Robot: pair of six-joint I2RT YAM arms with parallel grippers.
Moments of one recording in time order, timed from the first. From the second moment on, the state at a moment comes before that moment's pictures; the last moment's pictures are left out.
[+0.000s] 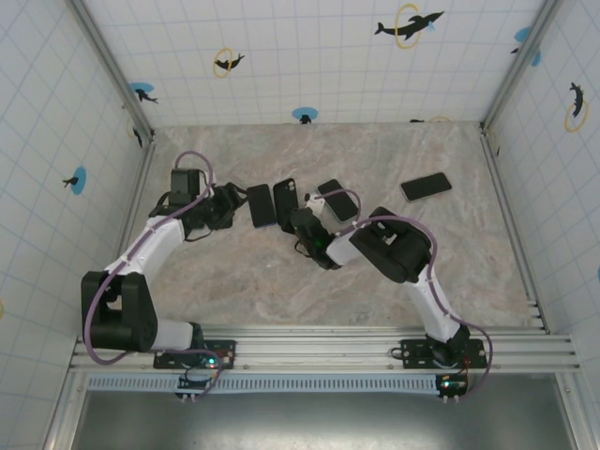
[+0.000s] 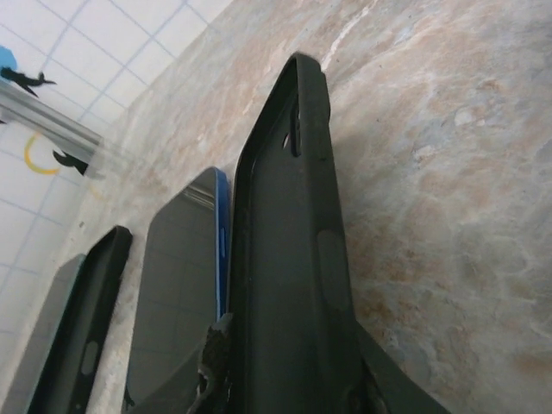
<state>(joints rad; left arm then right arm) -0.11 1.38 0.88 -0.32 0.52 -0.73 0.90 2.24 1.10 0.73 0.37 0.93</state>
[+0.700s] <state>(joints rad) -0.11 1.41 0.89 -0.33 0.55 -0.71 0.88 2.13 1.10 0.44 0.29 0.53</state>
